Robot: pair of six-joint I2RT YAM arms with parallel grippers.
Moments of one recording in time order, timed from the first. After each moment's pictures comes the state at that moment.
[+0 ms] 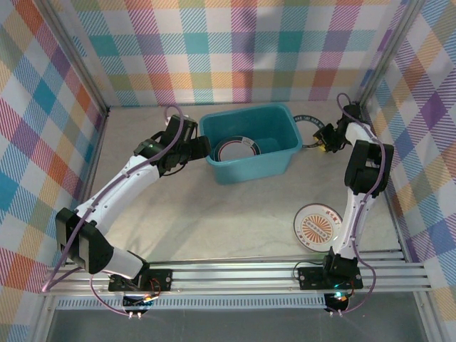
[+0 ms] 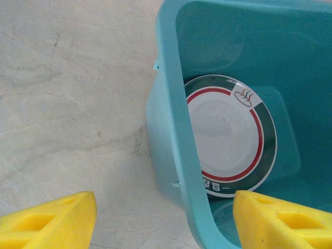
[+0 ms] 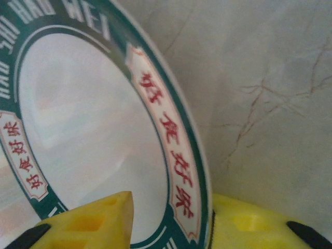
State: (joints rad) left arm -0.52 1.45 1.36 -0.71 -0.18 -0.61; right arm -0.20 2.32 1.81 -0.62 -0.42 0.65
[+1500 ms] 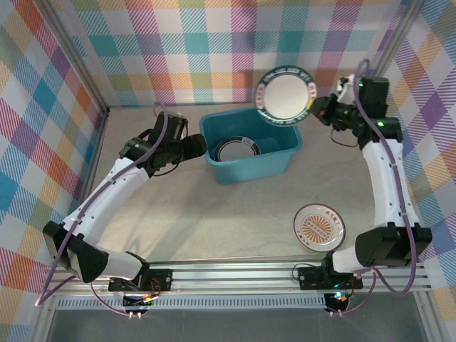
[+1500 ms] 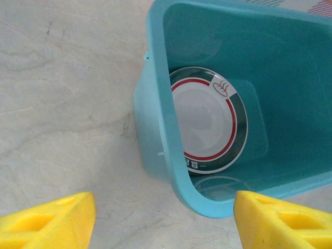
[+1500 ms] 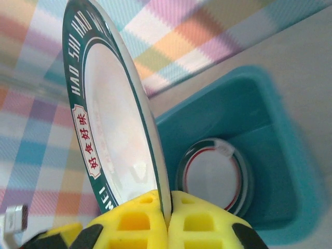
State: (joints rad) left arm -0.50 1.38 1.43 -0.84 -0.10 -0.64; right arm 0.01 1.45 1.64 -0.74 -0.62 0.57
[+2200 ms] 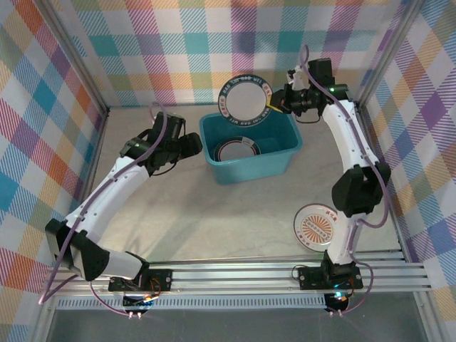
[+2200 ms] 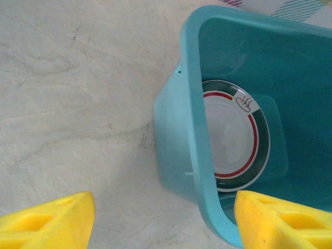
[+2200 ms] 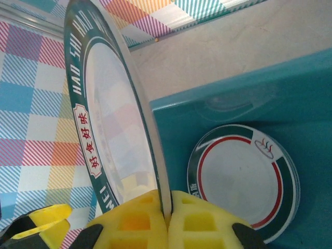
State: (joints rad) left arm -0.46 1.40 1.40 -0.80 -0.14 -0.66; right arm 0.17 1.98 2.13 -0.91 -0.70 0.46
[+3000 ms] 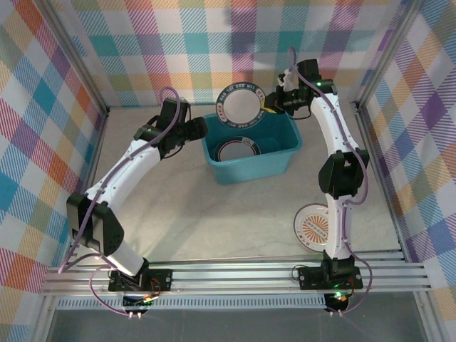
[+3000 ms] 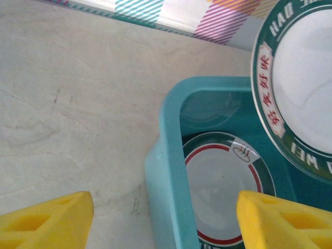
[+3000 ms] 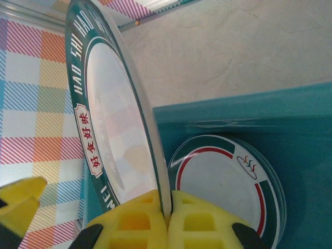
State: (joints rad) left arm -0.39 1.62 1.52 -0.61 -0.12 -0.52; right arm 0.18 2.25 2.39 -1.03 -0.73 0.38
